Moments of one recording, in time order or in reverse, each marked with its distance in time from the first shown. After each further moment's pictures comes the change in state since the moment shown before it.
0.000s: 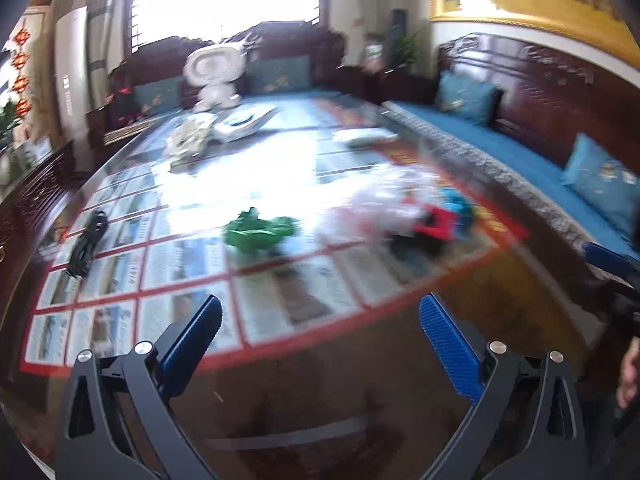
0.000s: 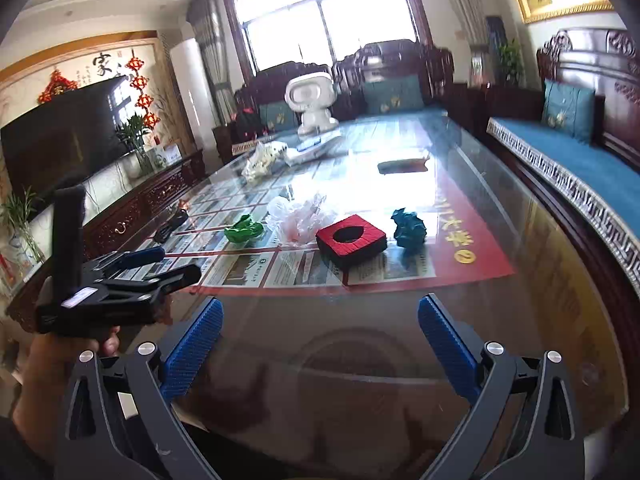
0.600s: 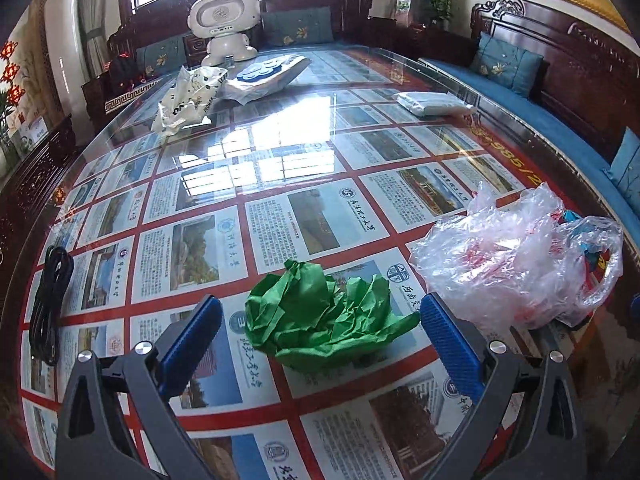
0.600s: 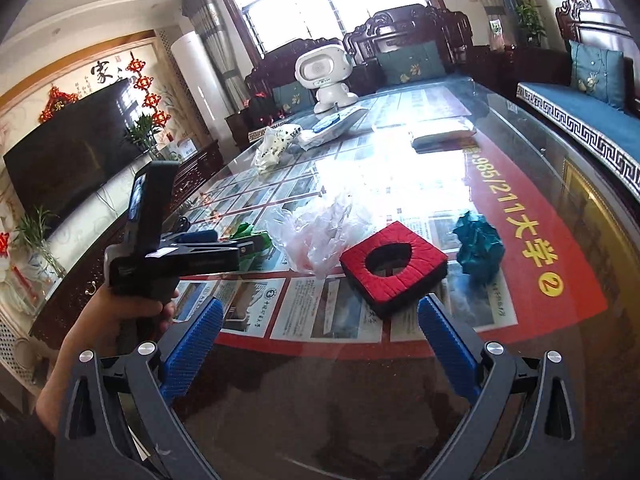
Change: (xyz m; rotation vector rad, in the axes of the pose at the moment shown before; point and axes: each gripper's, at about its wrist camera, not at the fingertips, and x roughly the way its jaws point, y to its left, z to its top) left arm 0.133 0.058 0.064 0.011 0.181 0.041; right arm 0.088 -0.003 0.030 0.056 0.084 0.096
